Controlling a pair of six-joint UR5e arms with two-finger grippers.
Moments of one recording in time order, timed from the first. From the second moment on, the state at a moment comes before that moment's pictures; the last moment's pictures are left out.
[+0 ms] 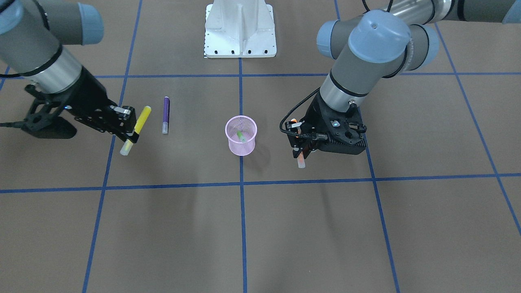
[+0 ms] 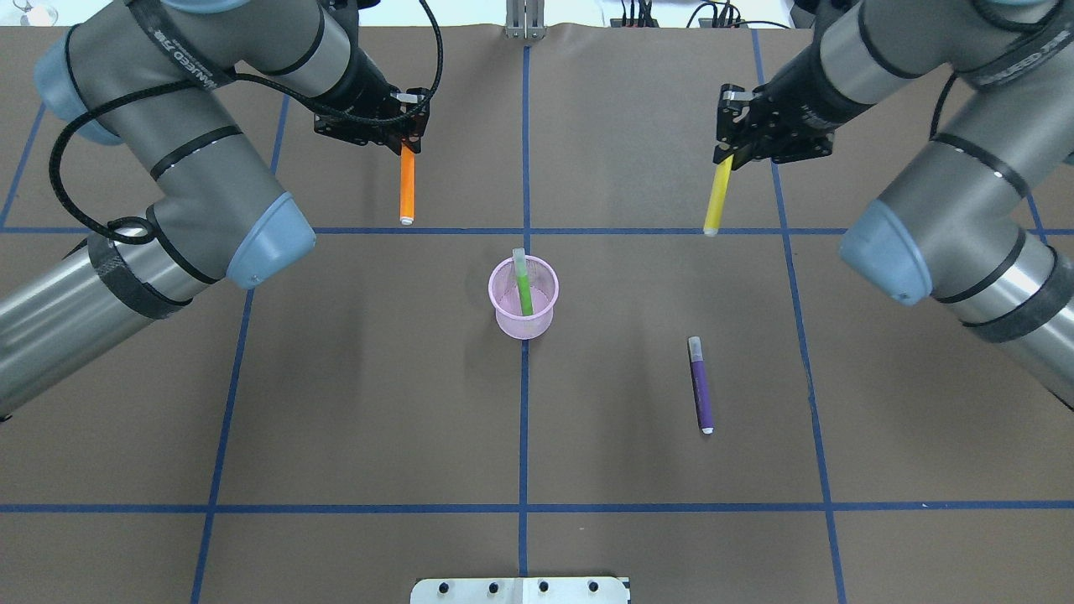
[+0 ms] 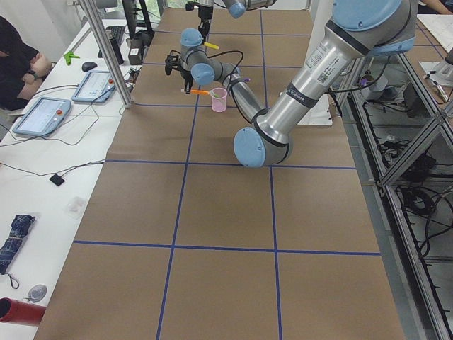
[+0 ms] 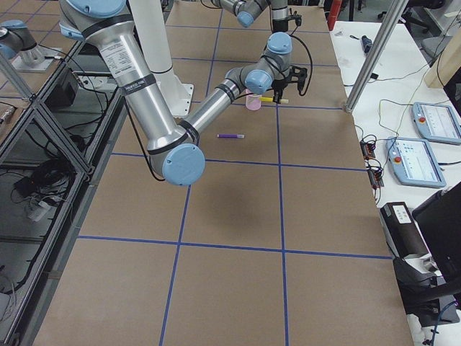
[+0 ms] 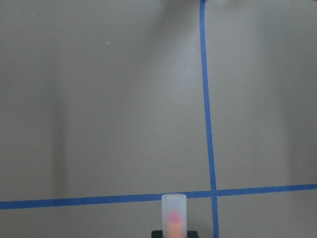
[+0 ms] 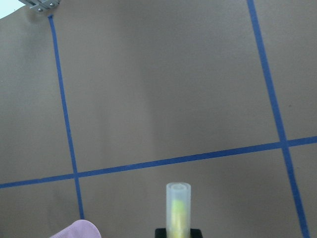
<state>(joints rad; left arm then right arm) -0.87 -2.31 -1.61 -1.79 -2.11 -1.10 0.92 -1.05 1.84 -1.43 2.16 1.27</state>
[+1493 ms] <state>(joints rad) -0.89 -2.30 -1.60 -1.79 -2.14 -1.08 0.43 -0.90 1.79 -1.43 1.26 1.46</state>
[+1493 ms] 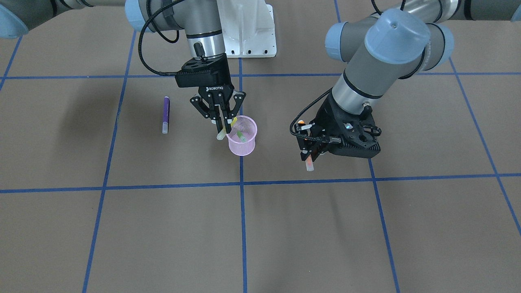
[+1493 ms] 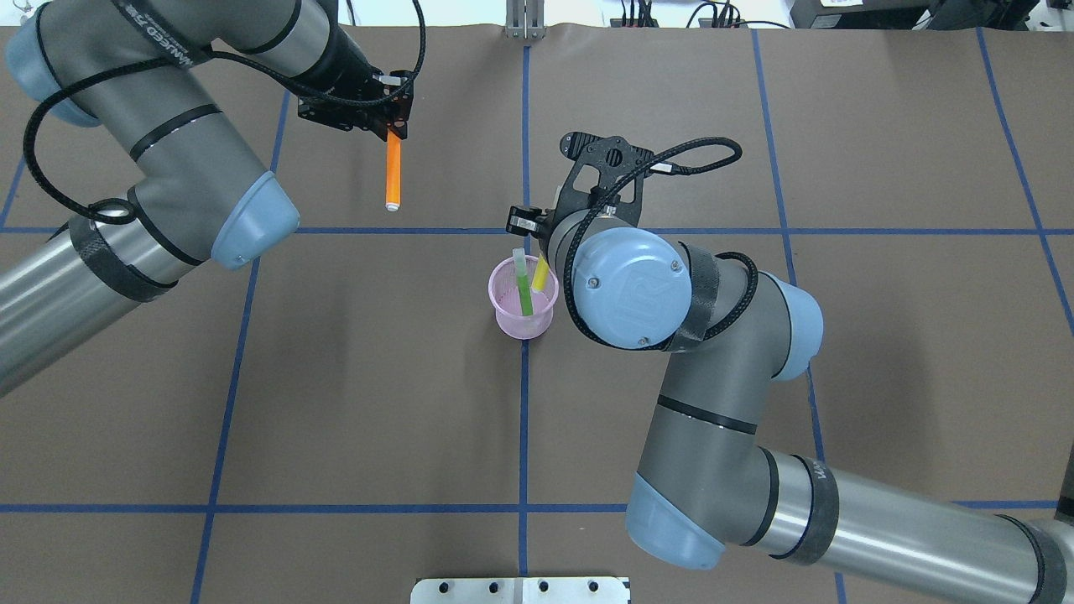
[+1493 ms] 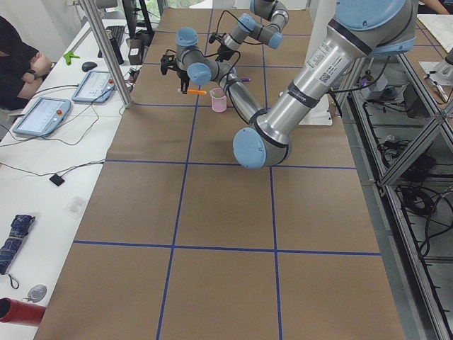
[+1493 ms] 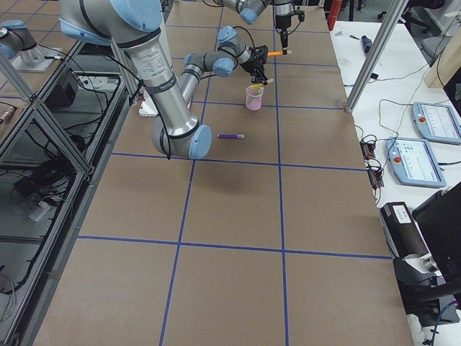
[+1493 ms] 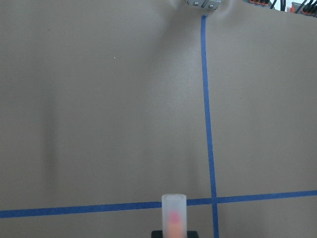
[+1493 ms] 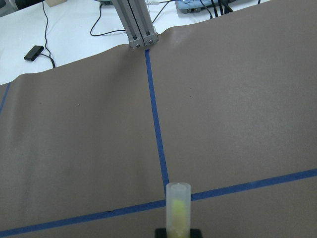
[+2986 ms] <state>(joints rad) -0.89 -2.30 -1.59 -1.79 -2.13 -1.06 0.34 -0.87 1.70 -1.43 1.04 1.46</state>
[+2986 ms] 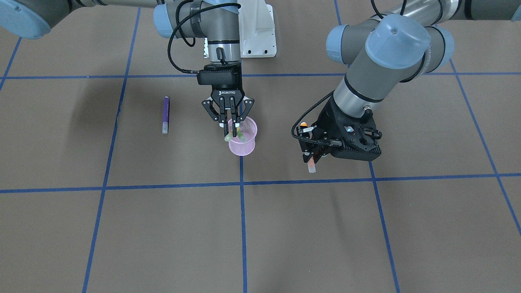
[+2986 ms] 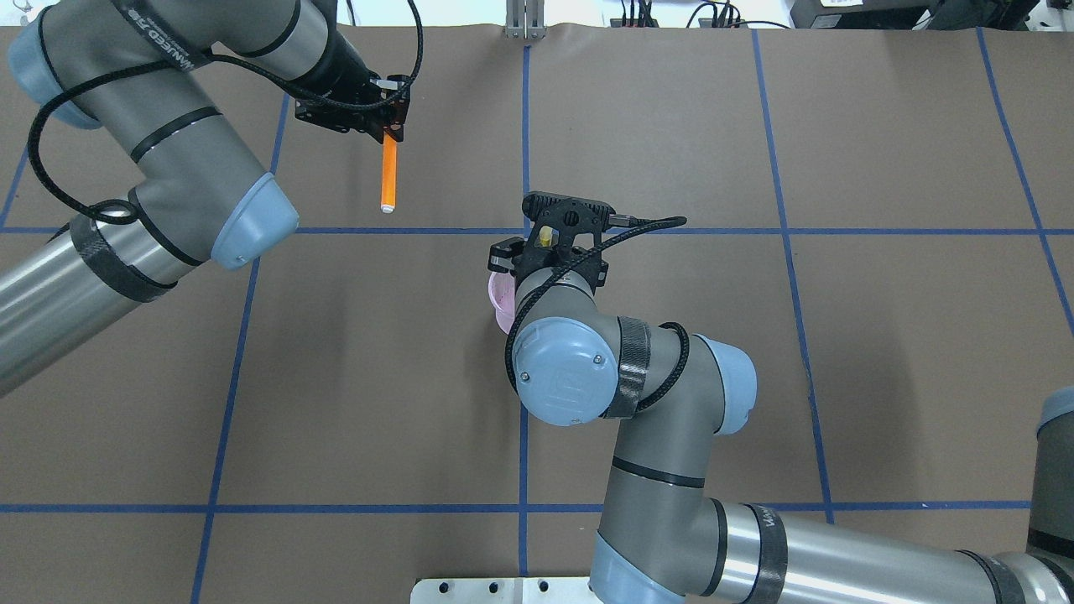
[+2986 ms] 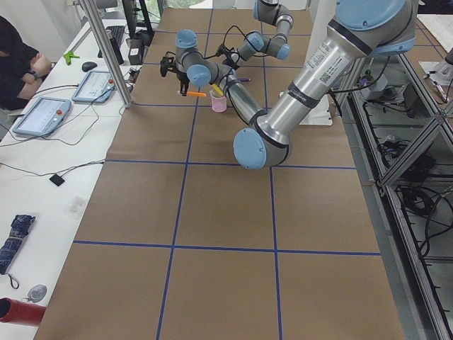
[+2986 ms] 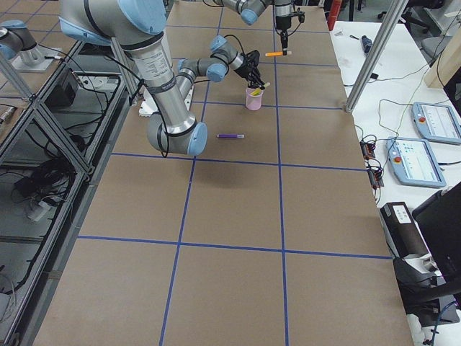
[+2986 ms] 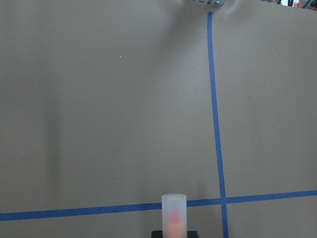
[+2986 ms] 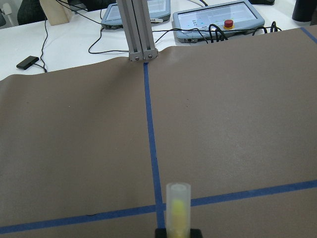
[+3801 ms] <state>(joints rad) -0.89 -2.32 -1.59 -1.79 -2.13 -1.08 0.45 -0.87 1.74 -1.42 1.28 1.42</state>
